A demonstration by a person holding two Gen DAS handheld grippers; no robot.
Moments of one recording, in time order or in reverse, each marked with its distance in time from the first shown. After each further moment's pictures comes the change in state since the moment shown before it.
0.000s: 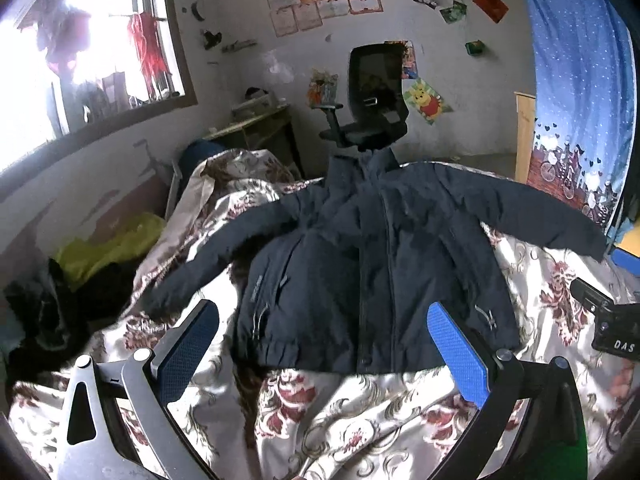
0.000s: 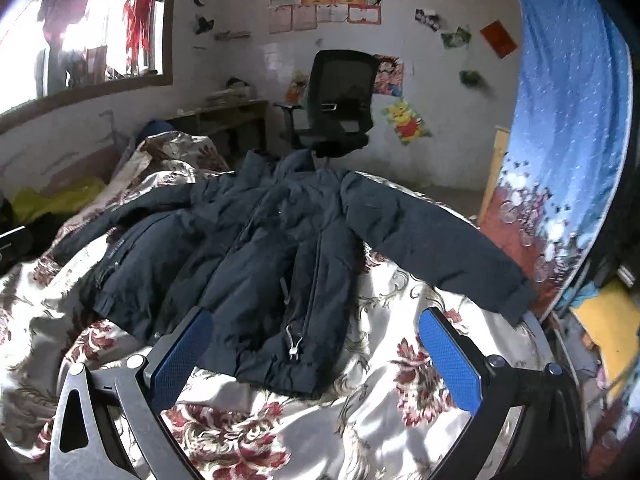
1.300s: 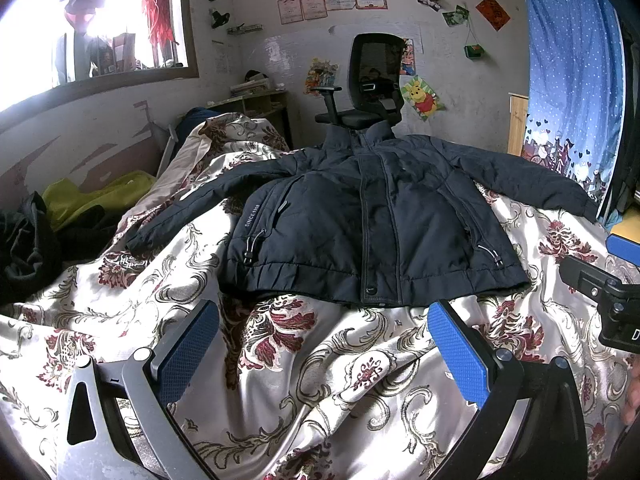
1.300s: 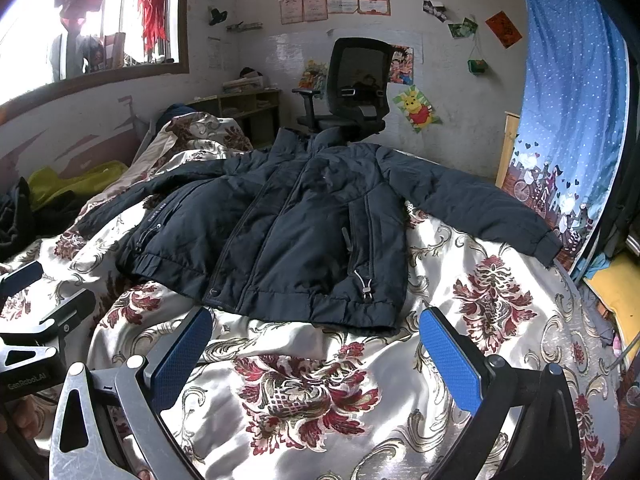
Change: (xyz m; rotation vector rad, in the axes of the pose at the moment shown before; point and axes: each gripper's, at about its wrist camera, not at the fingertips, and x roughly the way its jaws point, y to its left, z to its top) left arm 0.007 0.031 -0.126 -0.077 0.004 -0.071; right arm -0.024 0.101 -0.072 0.007 0.010 0.007
